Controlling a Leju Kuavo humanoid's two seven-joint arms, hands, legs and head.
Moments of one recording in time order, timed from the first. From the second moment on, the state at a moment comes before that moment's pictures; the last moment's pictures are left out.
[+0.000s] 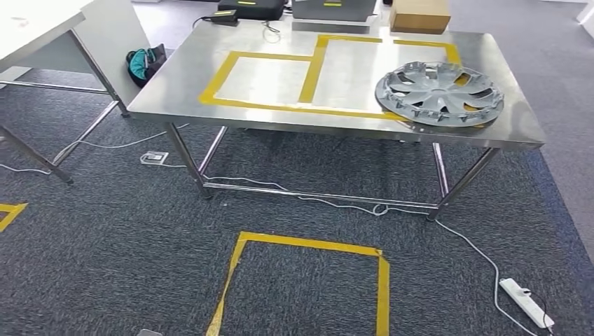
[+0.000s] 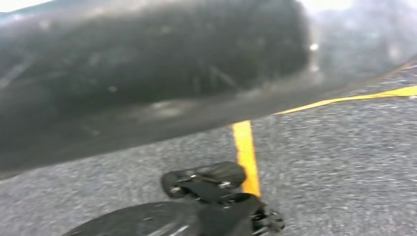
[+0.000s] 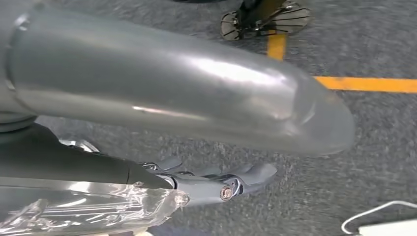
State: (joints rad) left arm 0.10 -0.29 0.88 -0.67 -0.96 -0.16 -0.48; right arm 0.63 0.35 -0.30 -1.41 0.48 -0.24 0.20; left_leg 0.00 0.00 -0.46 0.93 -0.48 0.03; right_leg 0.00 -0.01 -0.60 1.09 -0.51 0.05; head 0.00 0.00
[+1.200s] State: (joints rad) left arm 0.36 -0.35 0.64 -1.06 -0.53 -0.16 -0.17; right arm 0.55 0.35 -0.43 -1.30 0.72 -0.04 0.10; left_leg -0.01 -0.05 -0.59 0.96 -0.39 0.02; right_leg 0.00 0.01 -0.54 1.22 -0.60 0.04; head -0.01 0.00
